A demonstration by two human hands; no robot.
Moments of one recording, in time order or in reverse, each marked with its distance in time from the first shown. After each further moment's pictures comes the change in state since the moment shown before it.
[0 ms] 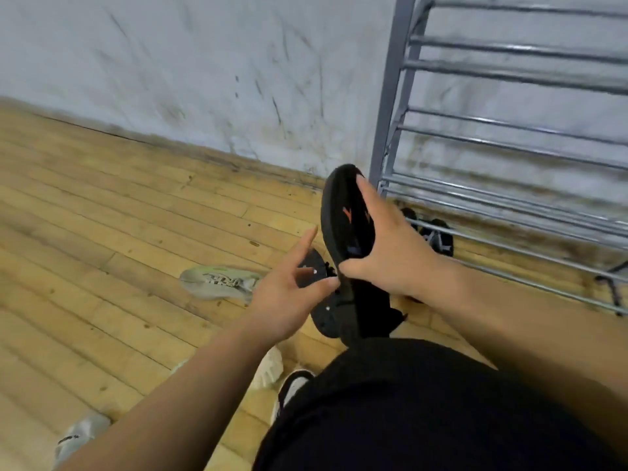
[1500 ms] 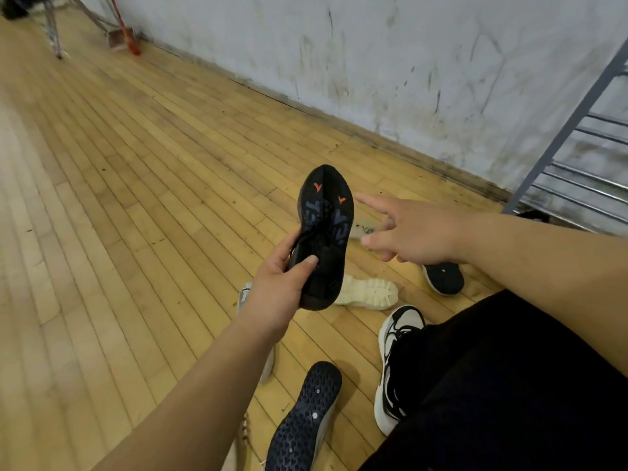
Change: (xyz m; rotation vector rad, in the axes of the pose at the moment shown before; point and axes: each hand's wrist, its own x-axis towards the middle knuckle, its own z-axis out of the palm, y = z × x) left_hand -0.285 -0.012 -0.138 -0.479 0.556 -0.163; right_hand -0.121 -0.237 0.079 -0.193 -0.576 -0.182
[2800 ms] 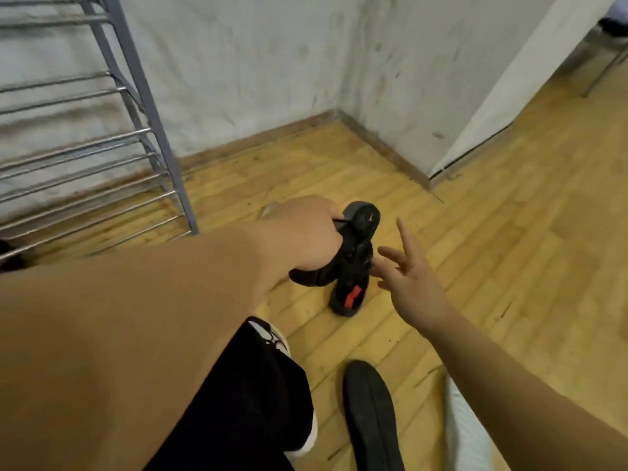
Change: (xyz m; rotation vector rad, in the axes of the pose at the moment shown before) left_hand -0.355 -0.083 0.611 1.279 -1.692 0.796; right_hand -0.595 0.359 0.212 0.896 1.579 1.004
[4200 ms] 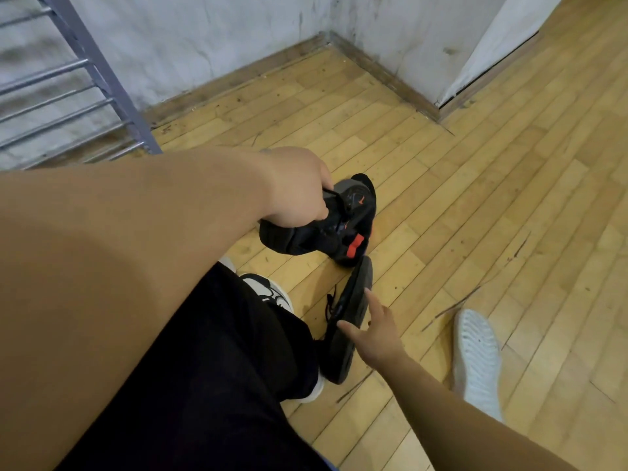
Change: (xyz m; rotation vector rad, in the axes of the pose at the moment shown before) left_hand 0.011 0.003 0.011 0.257 -0.216 0.037; right_hand -0.052 0.213 0.088 -0.264 -0.044 0.423
